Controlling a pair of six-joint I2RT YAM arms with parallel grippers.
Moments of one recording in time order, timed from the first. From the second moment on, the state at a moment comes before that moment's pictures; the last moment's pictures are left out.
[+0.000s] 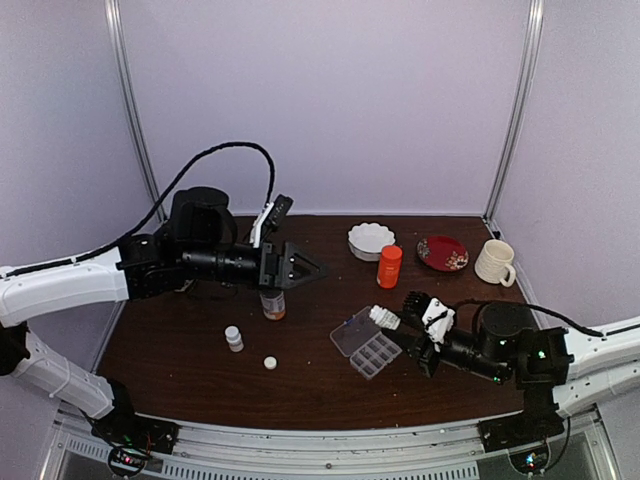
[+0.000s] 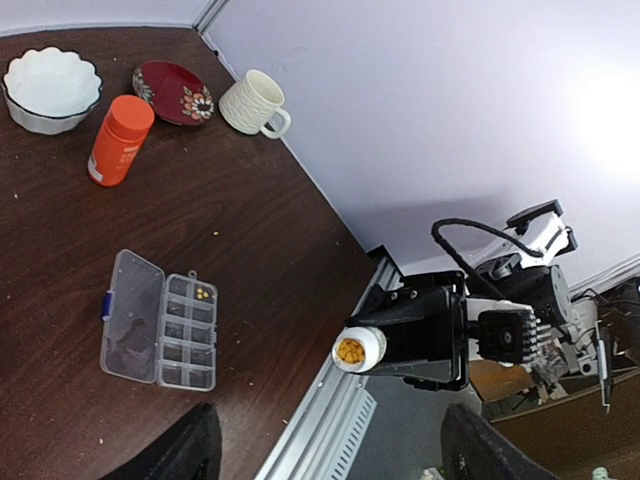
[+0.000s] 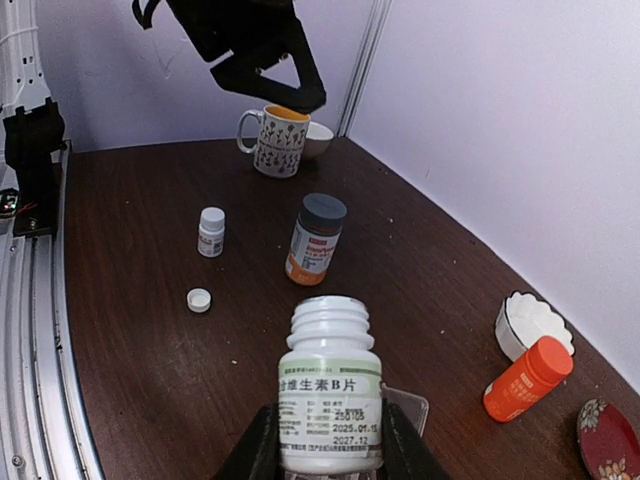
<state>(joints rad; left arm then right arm) -0.95 1.30 1.07 -0.10 0.42 -0.72 1.31 0.89 0.46 0.25 0.41 -0.22</state>
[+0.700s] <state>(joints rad) -0.95 1.42 0.92 -0.09 0.26 -0.49 0.87 1.02 0.31 0.32 -0.23 0.39</state>
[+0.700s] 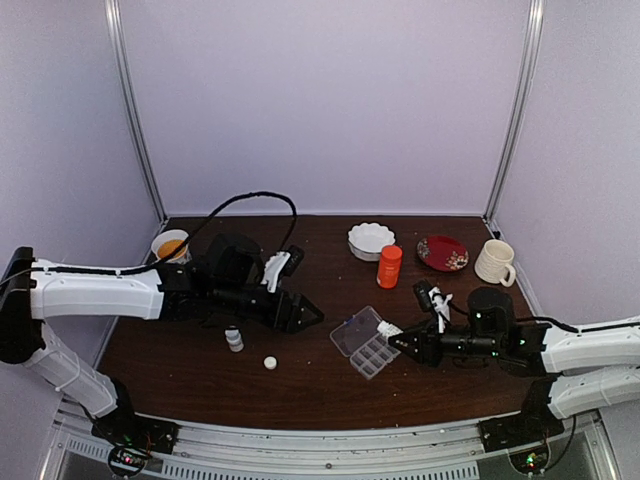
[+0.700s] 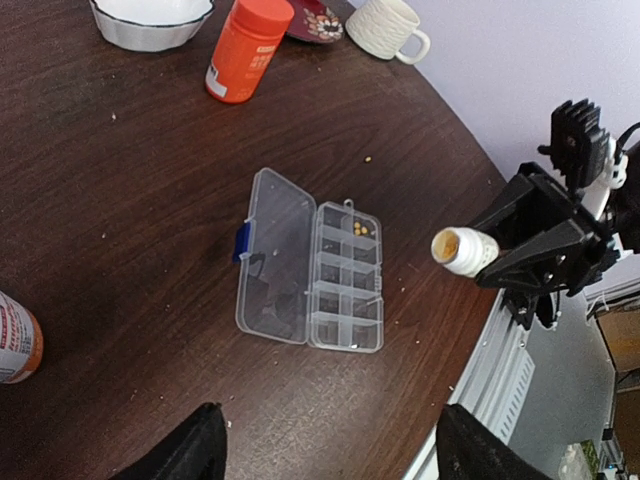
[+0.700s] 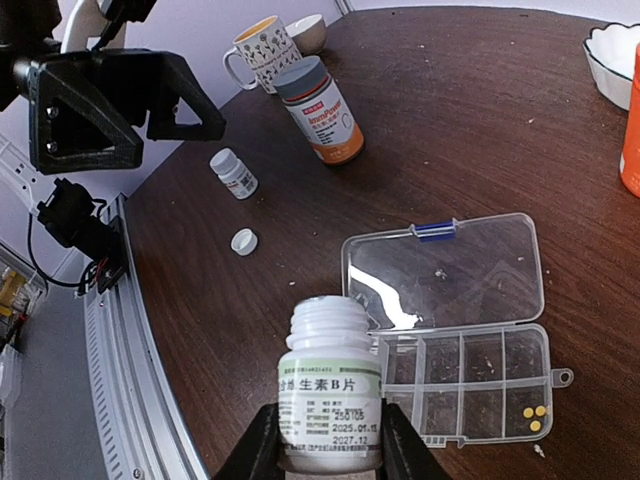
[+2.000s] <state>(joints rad) -0.95 1.83 0.94 0.19 0.30 -0.51 0.58 1.27 0.31 0.33 -0.54 0.51</state>
